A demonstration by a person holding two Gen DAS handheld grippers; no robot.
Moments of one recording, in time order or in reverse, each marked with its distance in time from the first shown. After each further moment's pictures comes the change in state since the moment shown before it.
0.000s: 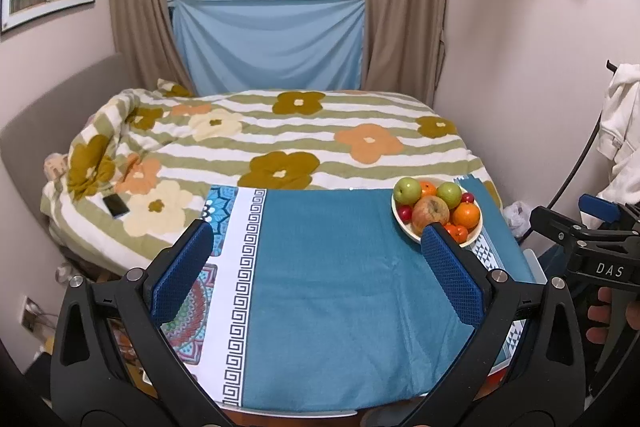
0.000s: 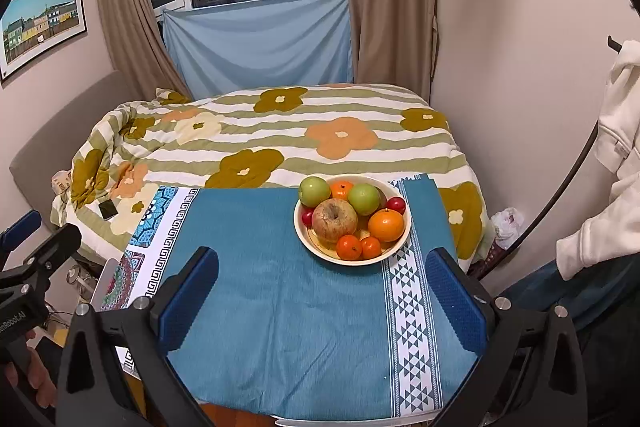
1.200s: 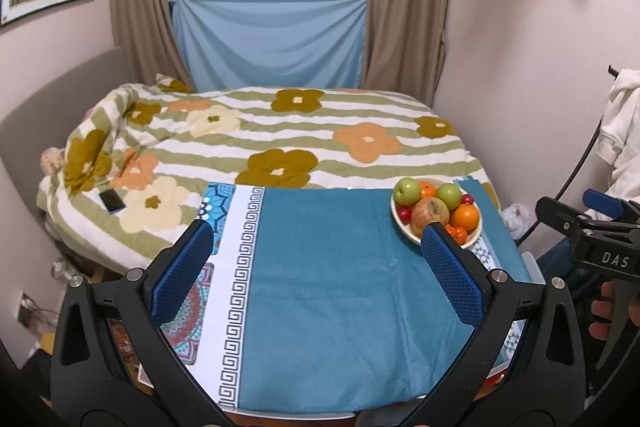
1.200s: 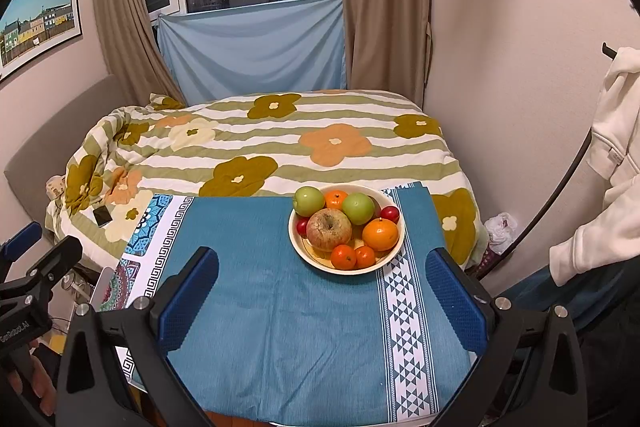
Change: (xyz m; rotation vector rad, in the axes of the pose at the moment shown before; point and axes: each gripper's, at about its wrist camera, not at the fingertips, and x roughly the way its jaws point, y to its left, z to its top) left arm 0.011 -0.005 0.001 -0.006 0.013 0.004; right arm 0.002 -0.005 0.012 0.002 -0.015 -0.020
